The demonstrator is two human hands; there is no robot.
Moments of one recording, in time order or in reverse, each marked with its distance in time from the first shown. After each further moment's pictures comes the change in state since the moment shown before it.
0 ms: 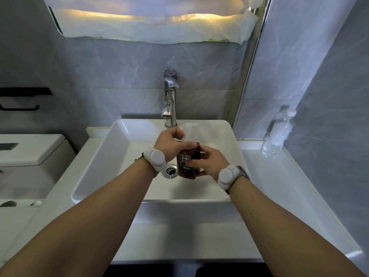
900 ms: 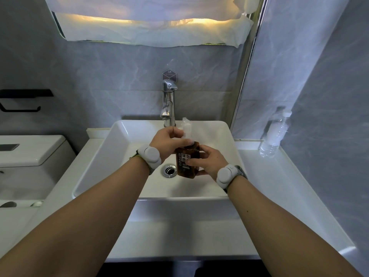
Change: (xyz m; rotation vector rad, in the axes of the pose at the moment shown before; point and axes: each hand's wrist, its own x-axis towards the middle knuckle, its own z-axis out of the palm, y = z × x) left_hand -0.009 0.015 -0.006 -0.104 -0.068 -0.040; right_hand -0.005 0.001 -0.001 0.022 0.000 -0.008
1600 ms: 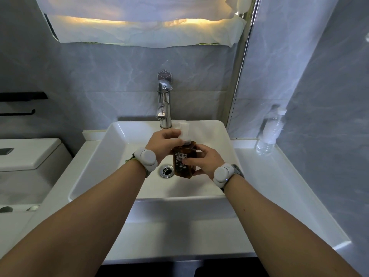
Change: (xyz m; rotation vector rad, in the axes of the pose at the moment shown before) left_hand 0.001 -0.007 -0.002 -0.057 -0.011 -0.010; right_hand 0.000 0.000 -0.001 0.018 0.012 0.007
